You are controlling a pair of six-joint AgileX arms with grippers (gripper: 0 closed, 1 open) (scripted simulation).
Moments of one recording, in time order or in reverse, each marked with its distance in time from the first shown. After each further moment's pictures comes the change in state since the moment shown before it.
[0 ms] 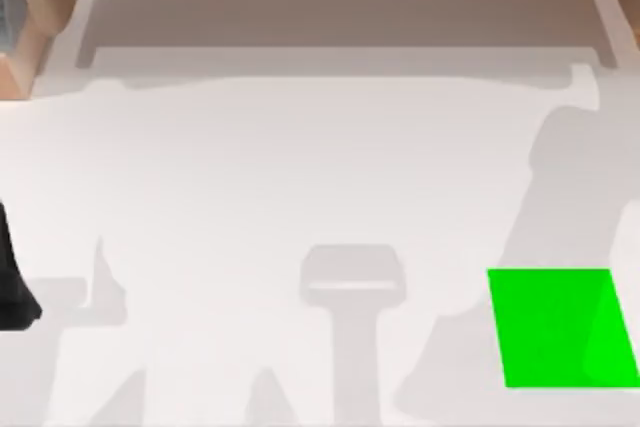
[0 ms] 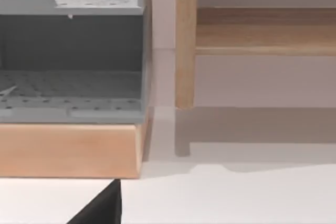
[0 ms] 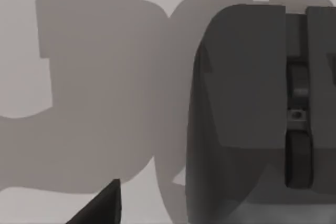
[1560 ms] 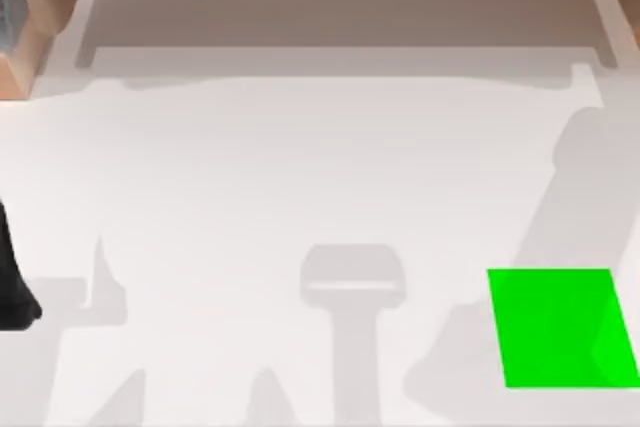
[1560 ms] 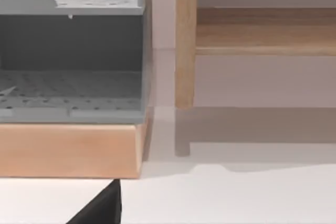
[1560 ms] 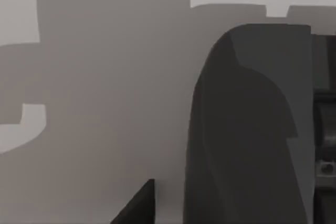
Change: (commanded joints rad) left arm 0.000 0.000 0.000 0.000 0.000 0.000; right arm 0.001 0.009 -0.088 0.099 0.000 0.002
